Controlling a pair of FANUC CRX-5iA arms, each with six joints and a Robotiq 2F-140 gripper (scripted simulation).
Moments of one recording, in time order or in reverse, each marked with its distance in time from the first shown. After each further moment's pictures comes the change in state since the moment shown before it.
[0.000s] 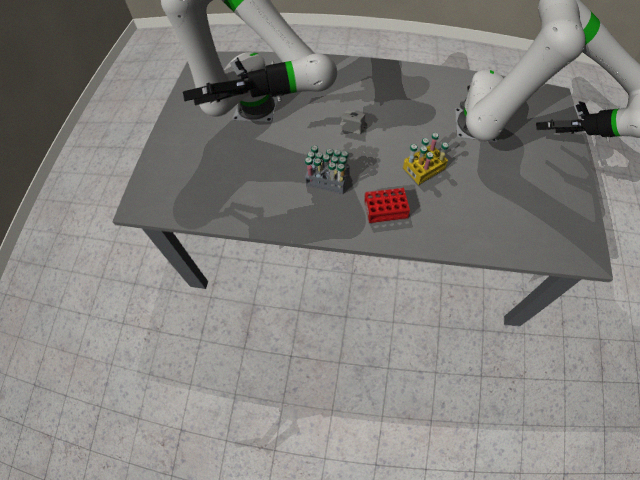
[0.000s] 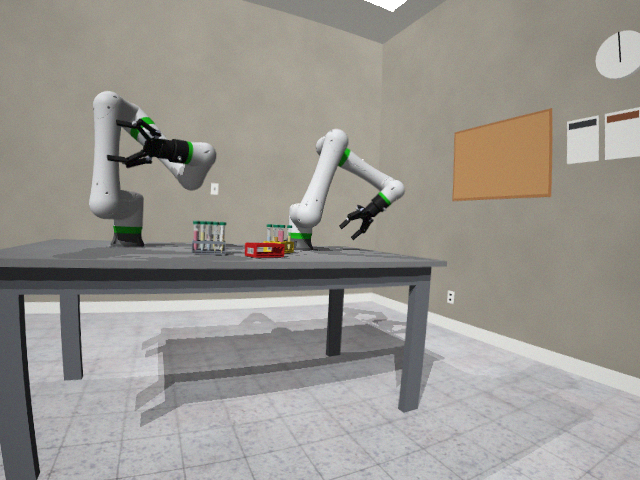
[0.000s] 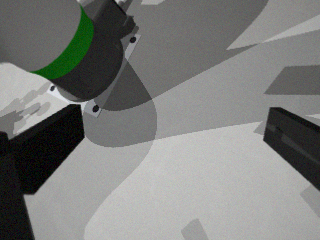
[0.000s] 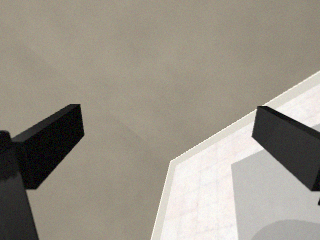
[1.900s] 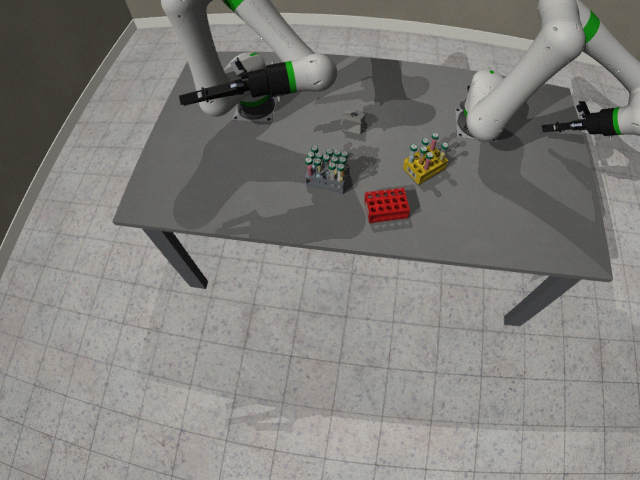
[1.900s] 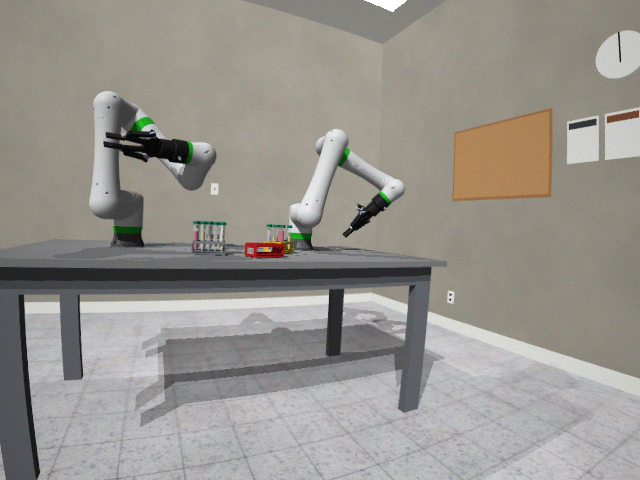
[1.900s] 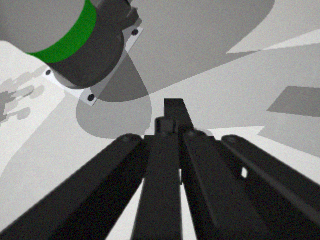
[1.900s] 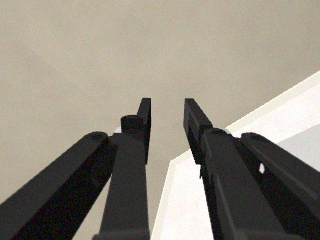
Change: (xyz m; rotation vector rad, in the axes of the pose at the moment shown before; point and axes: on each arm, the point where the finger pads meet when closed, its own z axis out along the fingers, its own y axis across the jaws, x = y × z) left arm -0.001 0.004 -0.005 -0.003 -0.021 -0.106; right arm 0.000 0.000 0.000 0.000 0.000 0.000
